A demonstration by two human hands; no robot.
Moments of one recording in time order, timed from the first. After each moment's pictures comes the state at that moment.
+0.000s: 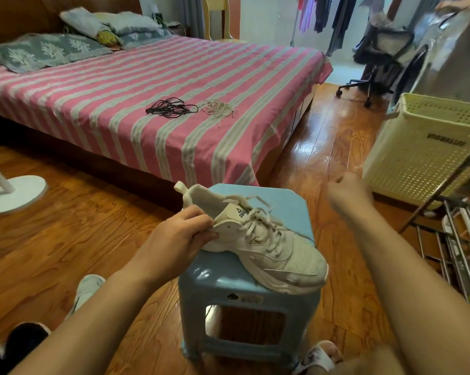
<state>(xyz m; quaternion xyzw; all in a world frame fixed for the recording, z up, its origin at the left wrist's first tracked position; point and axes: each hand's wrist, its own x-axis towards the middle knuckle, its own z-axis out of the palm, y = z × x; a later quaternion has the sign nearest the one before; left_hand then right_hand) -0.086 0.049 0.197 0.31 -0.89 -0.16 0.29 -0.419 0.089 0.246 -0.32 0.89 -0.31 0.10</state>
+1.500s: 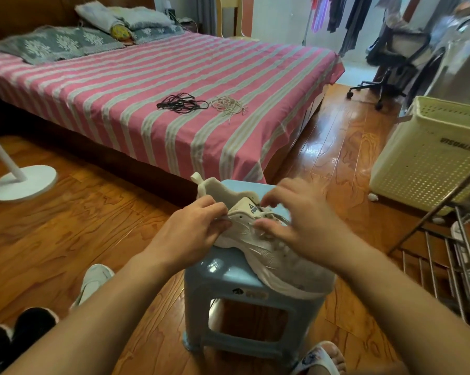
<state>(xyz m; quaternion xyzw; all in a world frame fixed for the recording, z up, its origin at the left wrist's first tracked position) -0.099 0.054 0.210 0.37 -0.89 -0.15 0.23 -0.327 0.134 0.258 -0.76 0.61 -0.23 0.00</state>
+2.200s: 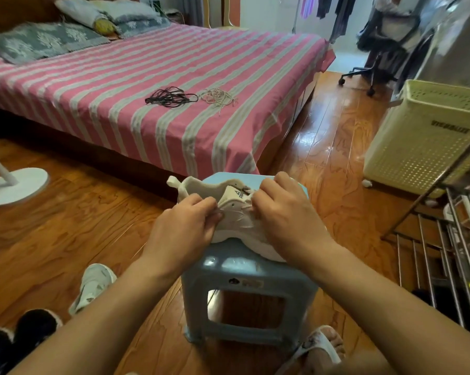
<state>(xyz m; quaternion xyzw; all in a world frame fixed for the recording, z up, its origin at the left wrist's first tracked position) -0.104 0.071 0.206 0.44 -0.86 -0.05 0.25 -0.313 0.133 0.224 -0.76 0.56 -0.23 -0.23</state>
